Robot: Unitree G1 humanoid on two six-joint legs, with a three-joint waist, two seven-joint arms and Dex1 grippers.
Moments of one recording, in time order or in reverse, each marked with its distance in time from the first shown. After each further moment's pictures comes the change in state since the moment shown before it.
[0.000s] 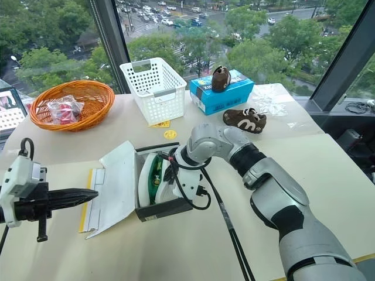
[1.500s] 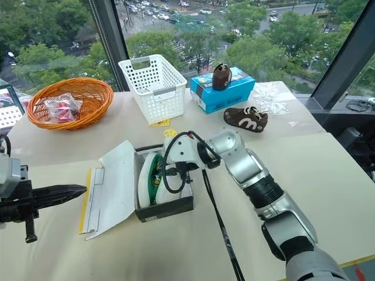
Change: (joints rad) left arm 0.121 0.042 0.144 -0.033 -0.124 -0.018 0.096; right arm 0.320 -0.062 -0.307 -0.609 0.497 1.182 0.168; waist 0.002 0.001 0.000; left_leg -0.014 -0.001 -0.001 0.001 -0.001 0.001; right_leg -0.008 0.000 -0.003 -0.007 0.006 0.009
